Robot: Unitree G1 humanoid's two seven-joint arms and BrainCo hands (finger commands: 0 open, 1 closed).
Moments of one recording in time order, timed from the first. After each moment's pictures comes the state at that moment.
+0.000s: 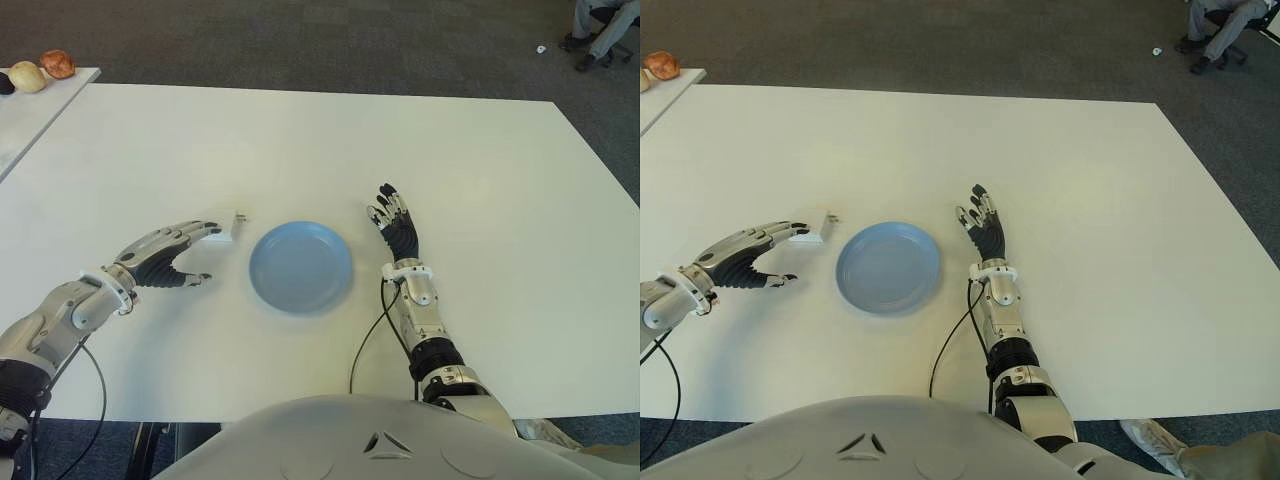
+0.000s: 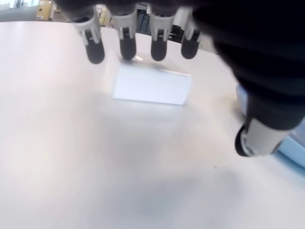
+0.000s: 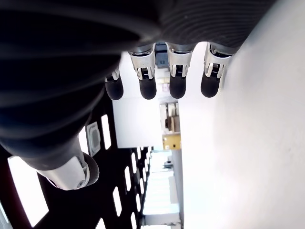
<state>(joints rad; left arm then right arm) 0.11 0.94 -0.17 0.29 0.49 -0.57 -0.06 -0.18 0.06 -0.03 0.69 0.02 -0.50 0.04</state>
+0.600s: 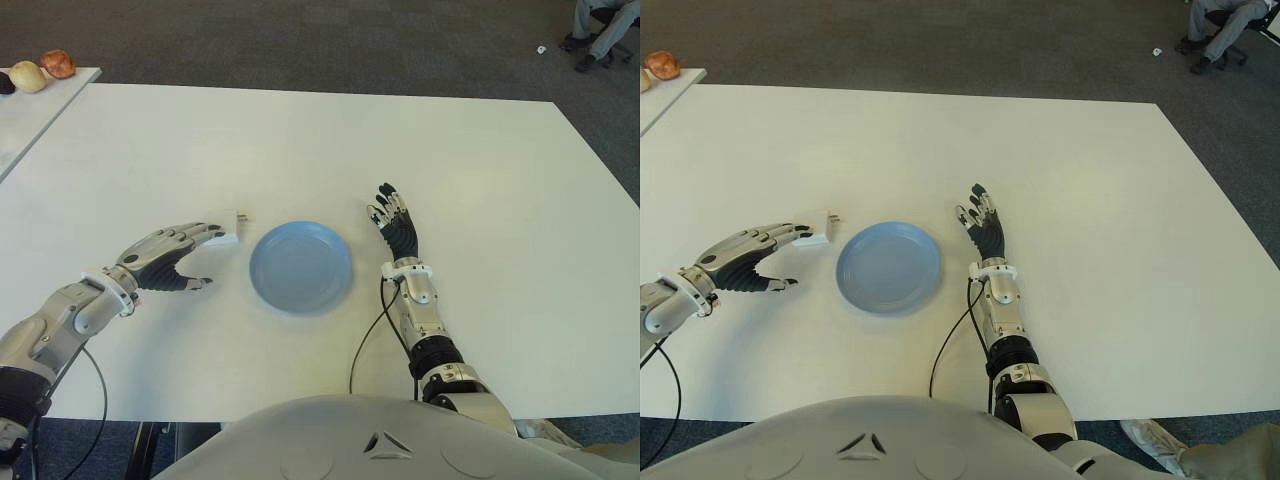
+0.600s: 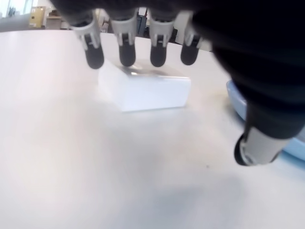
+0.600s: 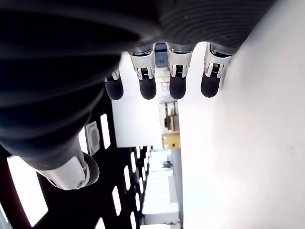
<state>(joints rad) 0.13 0.90 -0.13 0.23 0.63 -0.57 0.04 -0.20 0.06 -0.03 0.71 0.03 -0.50 0.04</state>
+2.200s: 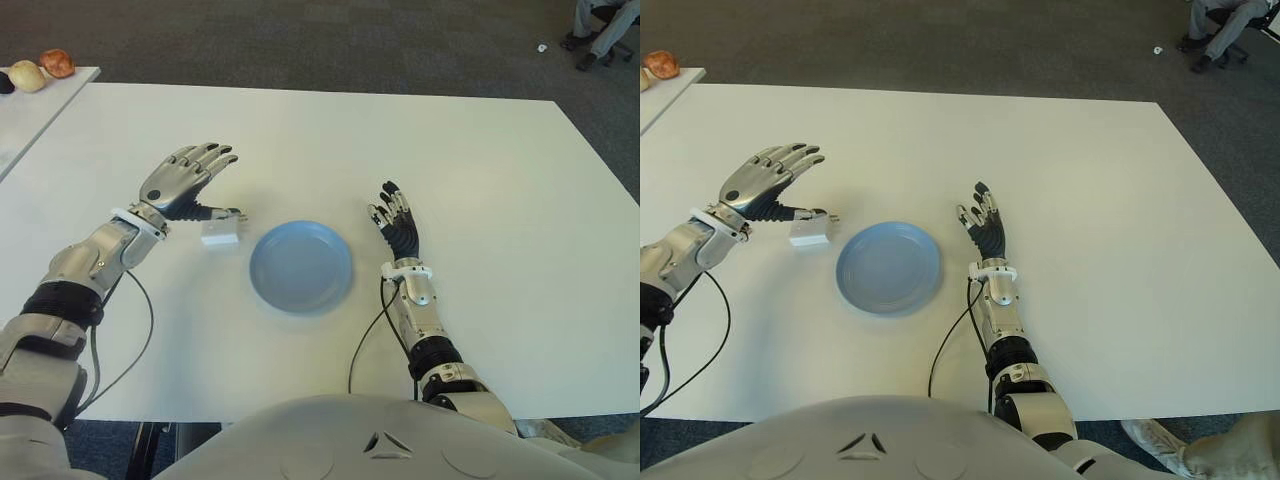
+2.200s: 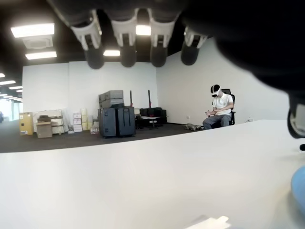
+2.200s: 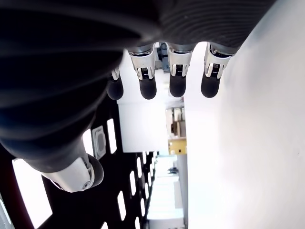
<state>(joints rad) -0.34 0.79 -0.31 0.63 0.88 -0.56 0.44 -0.20 0.06 -0.02 0.73 0.00 -0.57 -0.03</state>
